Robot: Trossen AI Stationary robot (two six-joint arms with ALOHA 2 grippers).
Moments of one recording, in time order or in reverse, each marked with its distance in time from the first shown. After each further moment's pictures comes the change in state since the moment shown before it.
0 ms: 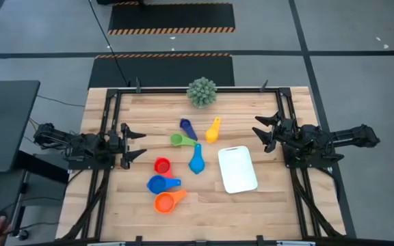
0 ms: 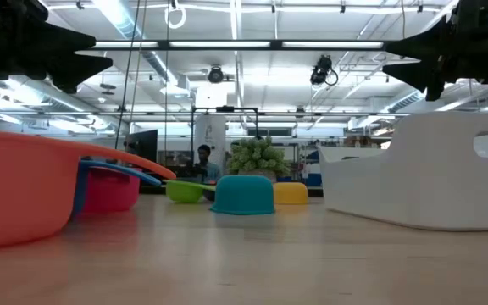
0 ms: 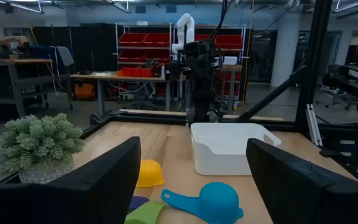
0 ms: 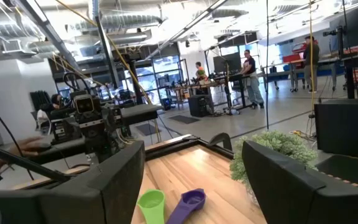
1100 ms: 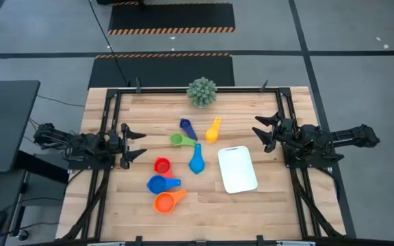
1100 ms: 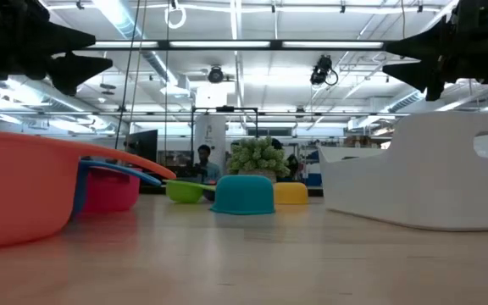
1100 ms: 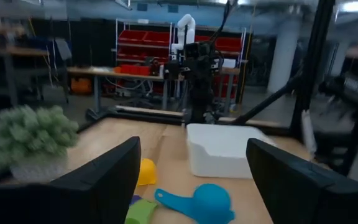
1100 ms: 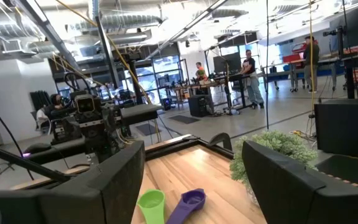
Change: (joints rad) left arm 0.000 0.000 0.000 0.002 0.000 -0.094; right arm 0.000 0.000 0.000 0.000 0.000 0.000
